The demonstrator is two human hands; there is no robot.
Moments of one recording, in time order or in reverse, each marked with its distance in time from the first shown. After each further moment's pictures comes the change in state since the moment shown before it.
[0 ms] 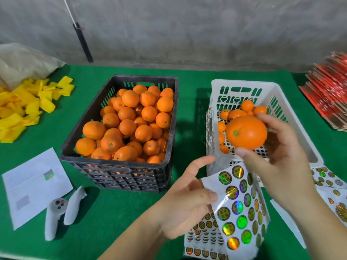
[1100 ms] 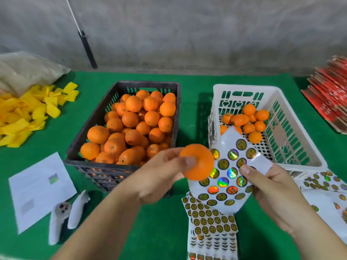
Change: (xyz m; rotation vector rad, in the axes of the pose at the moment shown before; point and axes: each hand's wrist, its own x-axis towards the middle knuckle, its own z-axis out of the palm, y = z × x) left_hand -0.001 0.075 -0.018 0.526 0.152 0.013; right_hand -0.025 0.039 0.005 0.690 -0.215 0.461
